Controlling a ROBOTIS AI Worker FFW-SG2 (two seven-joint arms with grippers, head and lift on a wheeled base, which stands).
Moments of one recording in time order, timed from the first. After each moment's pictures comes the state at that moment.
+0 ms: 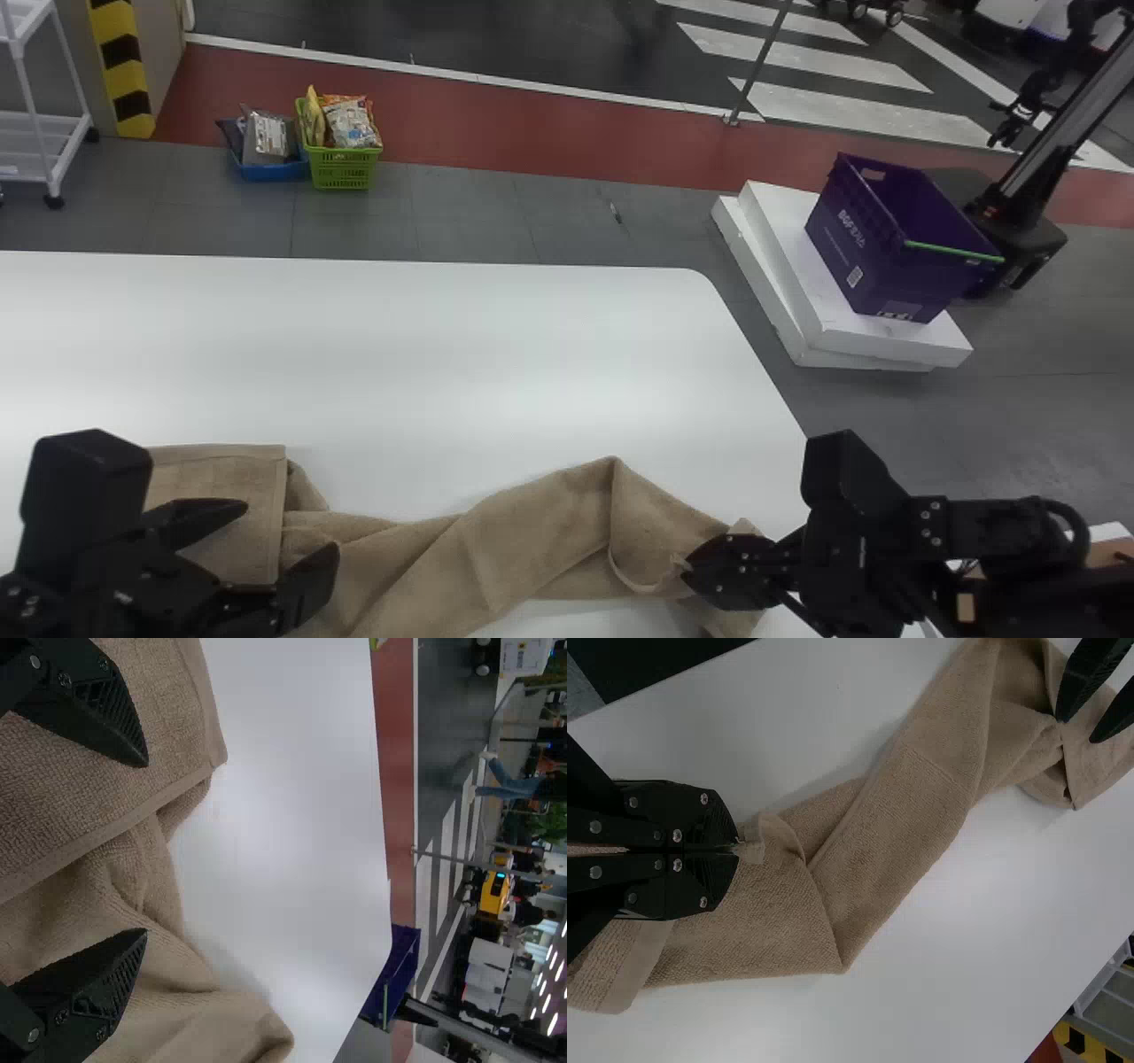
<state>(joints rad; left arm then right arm) 0.33 0.00 -0.16 -2.16 -0.26 0.82 -0.64 0.53 -0.37 -0.31 -2.36 0.58 0.61 1.36</state>
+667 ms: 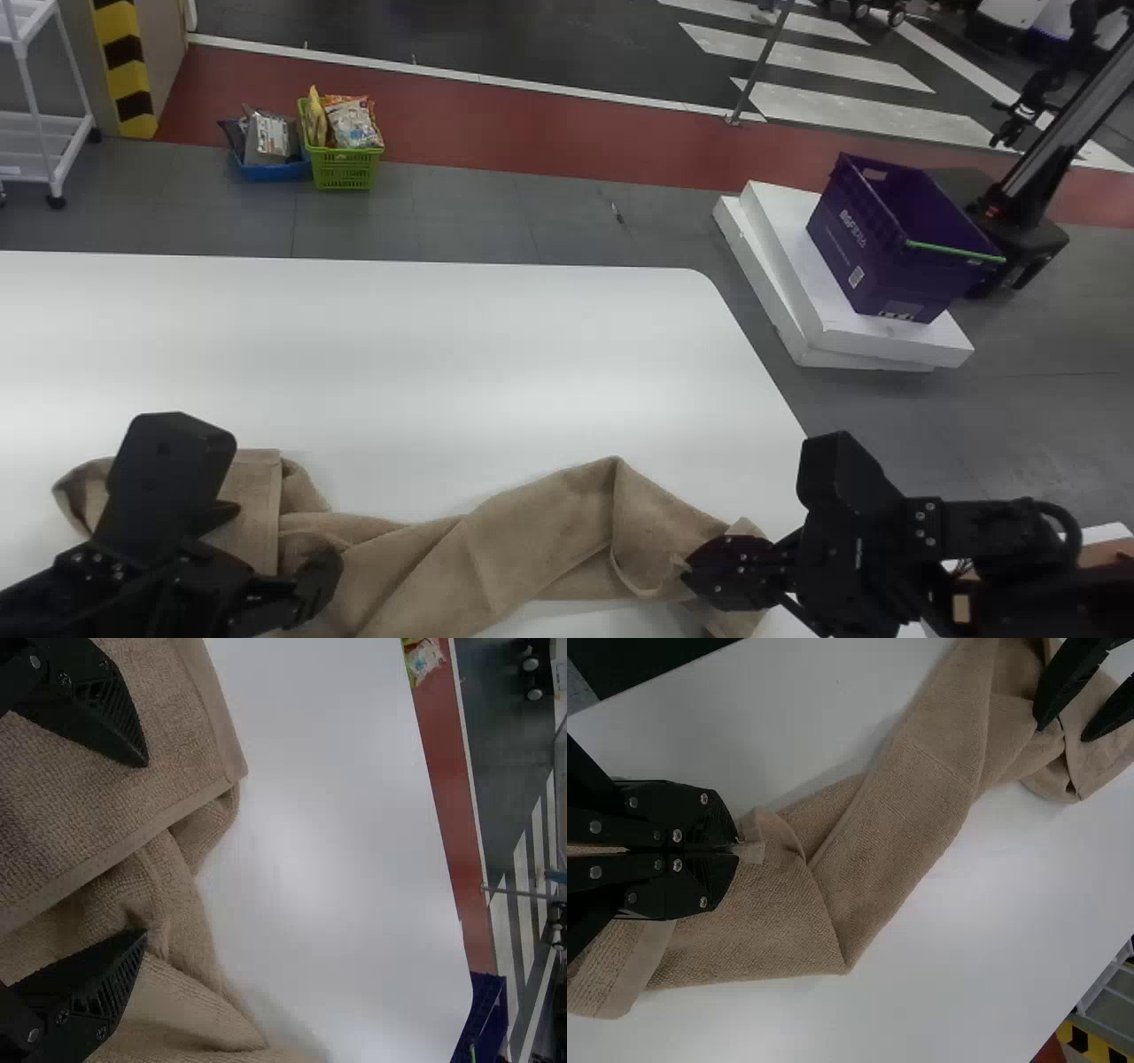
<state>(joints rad) 0.26 0.00 -0.29 -2.16 -0.41 1.00 -0.52 0.52 -0.35 -0.31 -2.34 0.59 0.61 1.36</state>
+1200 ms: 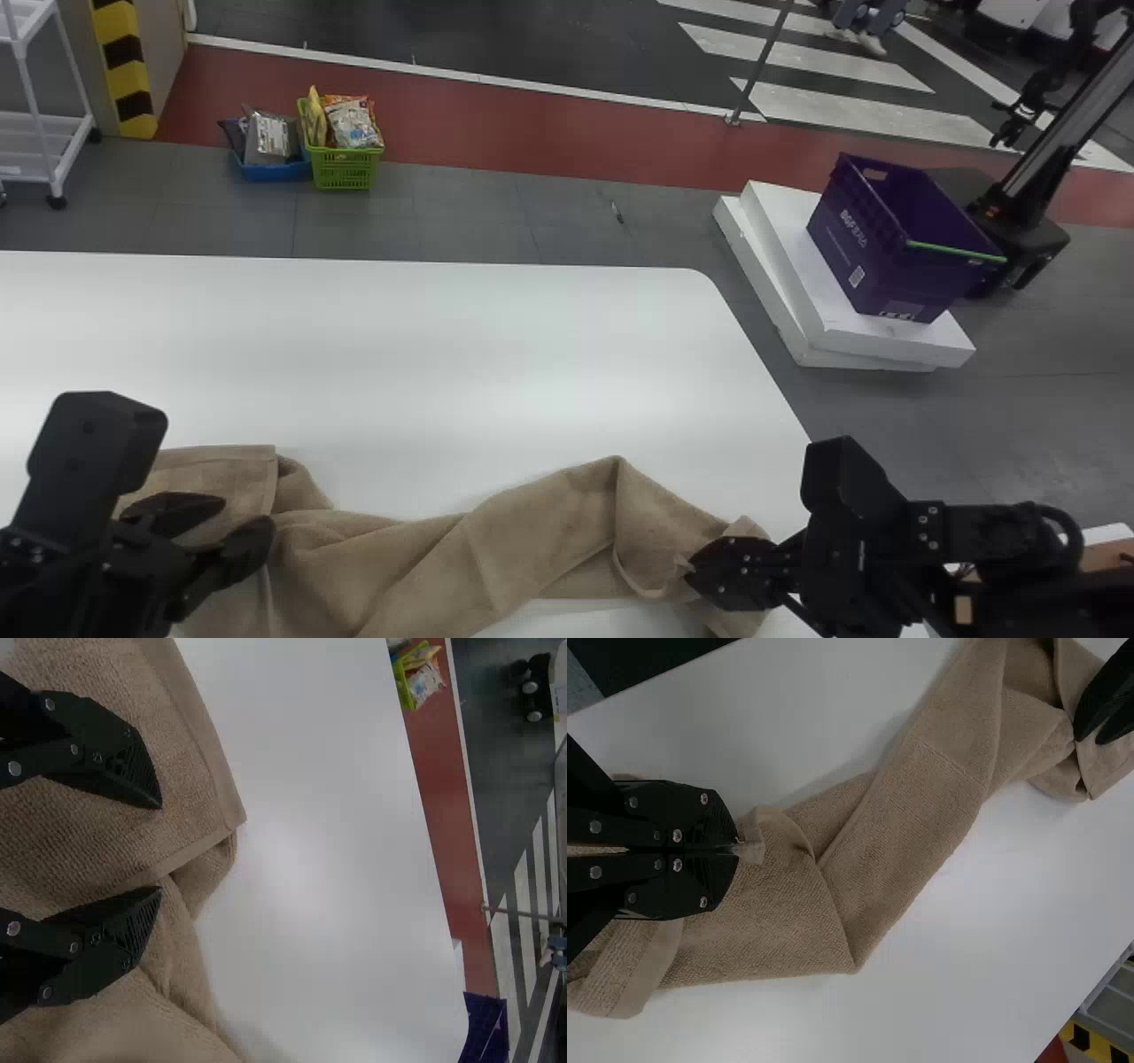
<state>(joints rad) 0.26 0.01 -0.19 -2.20 -0.44 1.04 -0.61 0.51 -0.34 -0.32 -2.31 0.59 0.56 1.36</state>
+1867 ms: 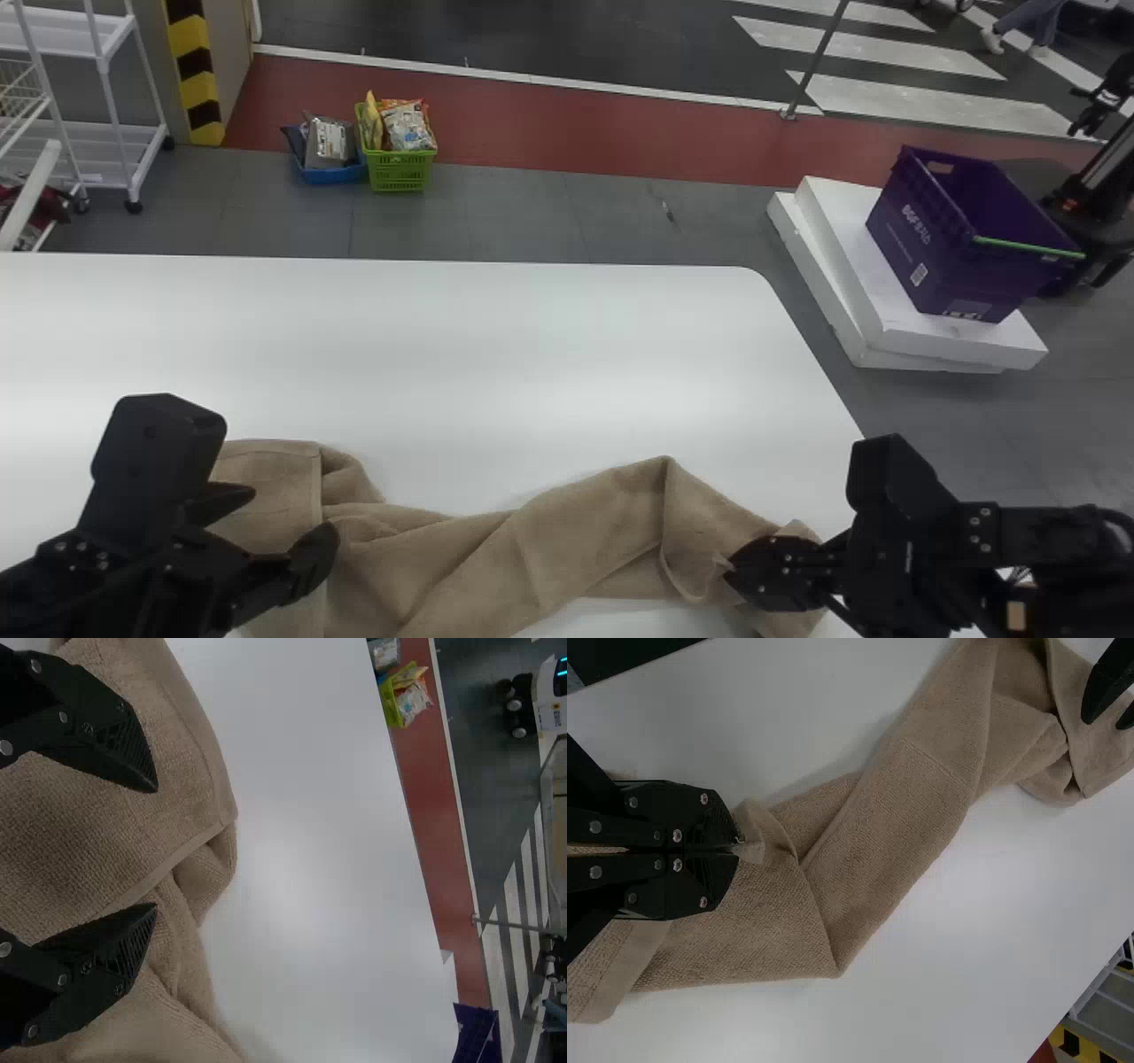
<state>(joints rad) 0.31 0.01 -0.23 -2.28 -0.48 1.04 -0.58 0.50 -0.34 -0.30 -2.30 0.59 0.56 1.36</state>
